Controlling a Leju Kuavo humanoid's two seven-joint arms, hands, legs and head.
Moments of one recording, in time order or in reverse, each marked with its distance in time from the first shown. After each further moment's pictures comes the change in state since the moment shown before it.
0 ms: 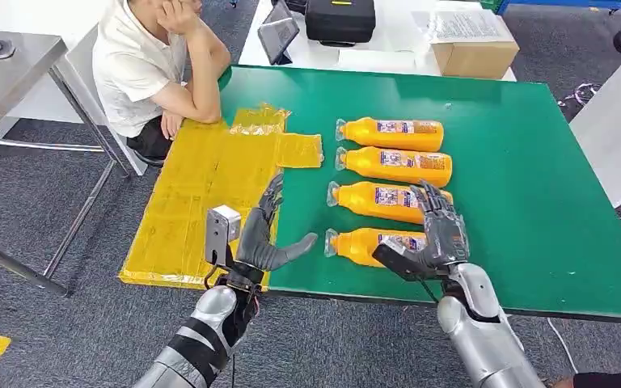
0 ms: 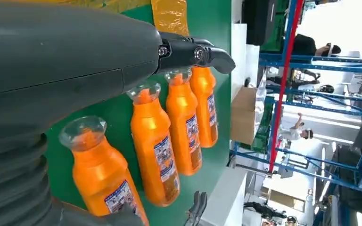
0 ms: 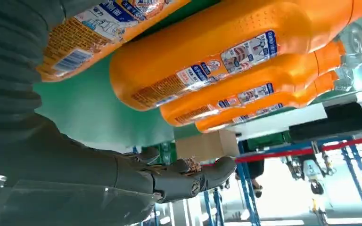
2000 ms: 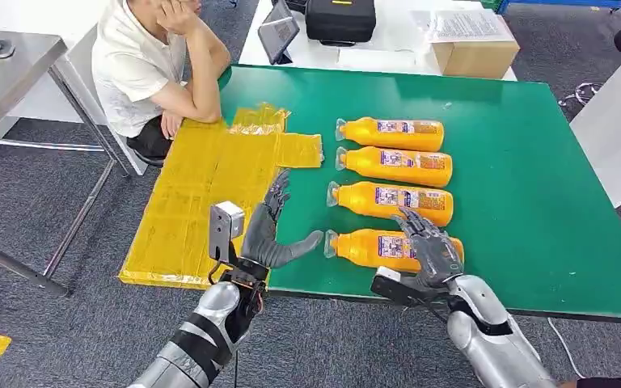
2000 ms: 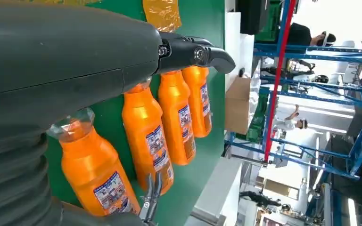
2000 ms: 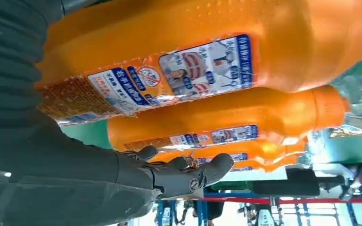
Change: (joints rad) left arm -0.026 0.000 -0.035 0.011 0.034 -0.014 -0.010; right arm 0.046 -0.122 0.139 -0.082 -0.046 0.169 -0.012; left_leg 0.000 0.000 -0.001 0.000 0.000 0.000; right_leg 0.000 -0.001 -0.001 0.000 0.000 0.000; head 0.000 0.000
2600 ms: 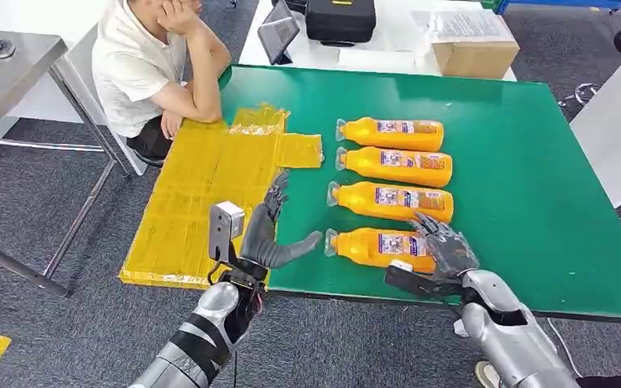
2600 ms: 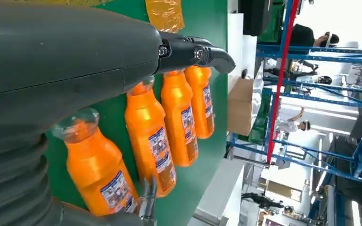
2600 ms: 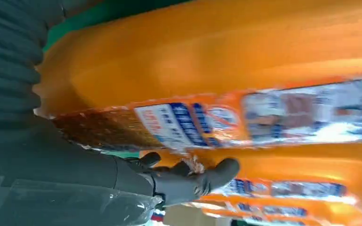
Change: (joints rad) left arm 0.003 0.000 0.010 0.000 -0.004 0.000 0.010; right arm -0.068 -0.052 0.006 0.092 0.000 0.170 0.092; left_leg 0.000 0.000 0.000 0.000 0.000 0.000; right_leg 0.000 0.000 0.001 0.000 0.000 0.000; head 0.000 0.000
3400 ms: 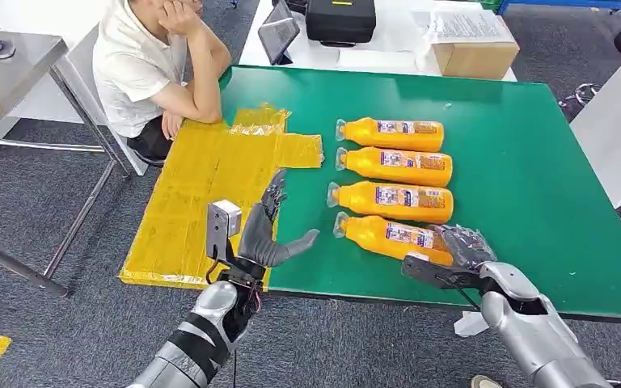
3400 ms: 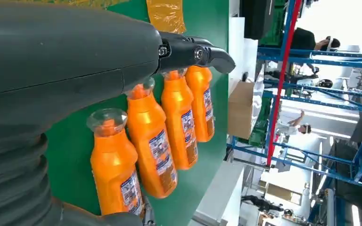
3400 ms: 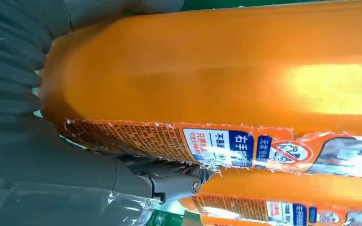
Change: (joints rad) left arm 0.000 0.000 0.014 -0.002 0.000 -0.003 0.007; right arm -0.046 -0.068 0.034 0.035 -0.056 0.108 0.023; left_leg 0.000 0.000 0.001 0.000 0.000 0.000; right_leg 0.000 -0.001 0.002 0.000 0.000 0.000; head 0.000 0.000
